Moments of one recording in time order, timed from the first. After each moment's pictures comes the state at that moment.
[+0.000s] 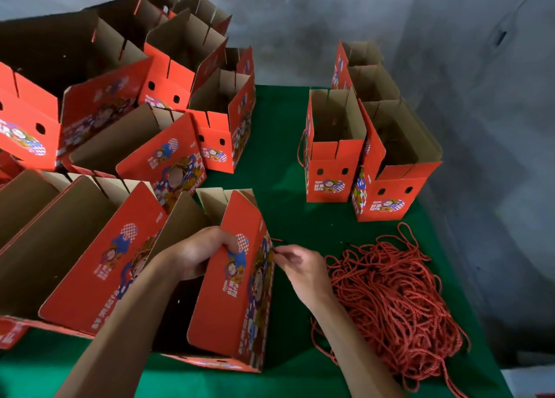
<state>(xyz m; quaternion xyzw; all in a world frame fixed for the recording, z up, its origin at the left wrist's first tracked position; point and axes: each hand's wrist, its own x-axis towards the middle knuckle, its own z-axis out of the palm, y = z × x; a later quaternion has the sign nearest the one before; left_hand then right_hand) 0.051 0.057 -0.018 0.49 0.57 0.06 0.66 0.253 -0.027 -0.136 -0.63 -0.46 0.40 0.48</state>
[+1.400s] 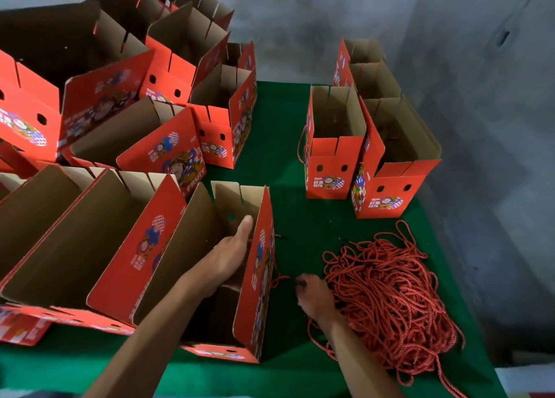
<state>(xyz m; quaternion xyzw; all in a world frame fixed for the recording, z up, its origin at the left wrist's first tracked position) 0.076 0.016 -0.034 0.54 0.57 0.08 0.61 0.281 -0.044 -0.221 -0.75 -0.48 0.41 0.19</state>
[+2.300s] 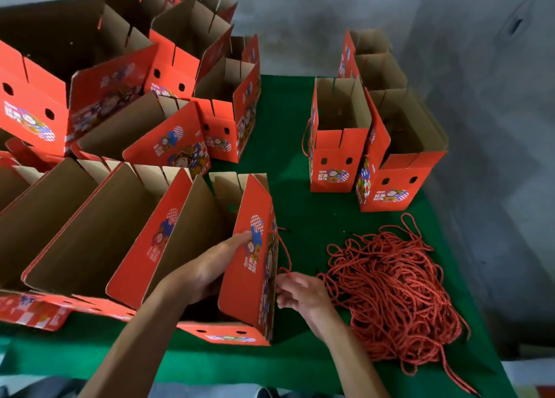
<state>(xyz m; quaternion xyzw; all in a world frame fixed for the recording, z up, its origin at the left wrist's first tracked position) 0.056 -0.002 -0.037 0.44 0.59 0.10 0.67 0.244 -0.081 -0.178 -0.52 -0.26 0.65 0.49</state>
